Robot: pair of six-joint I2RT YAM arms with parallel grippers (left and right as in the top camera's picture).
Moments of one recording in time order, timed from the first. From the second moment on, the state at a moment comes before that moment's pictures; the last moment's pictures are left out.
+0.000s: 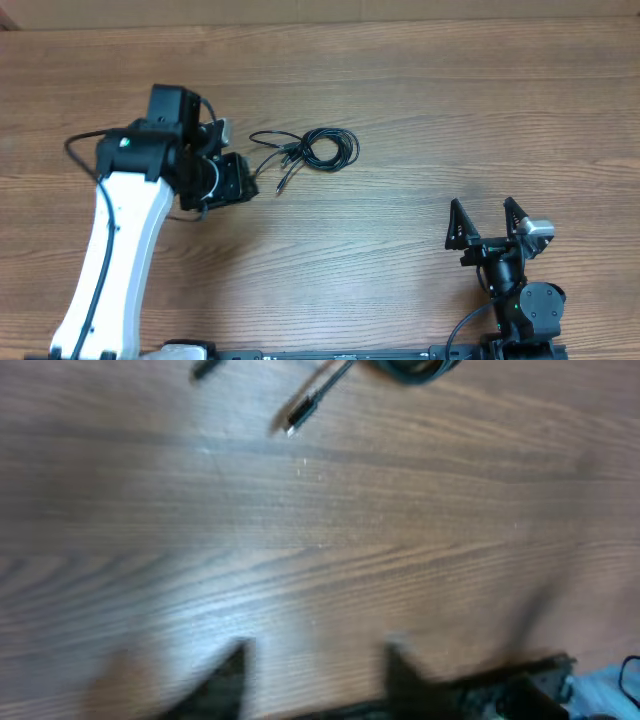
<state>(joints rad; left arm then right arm) -0.10 1.46 1.39 -1.32 0.35 -0.29 0.06 0.01 0.02 -0.03 -0.06 0.27</state>
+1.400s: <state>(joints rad) -0.35 1.87 1.39 -1.00 0.34 -0.40 0.06 0.03 0.06 -0.17 -0.23 0.37</state>
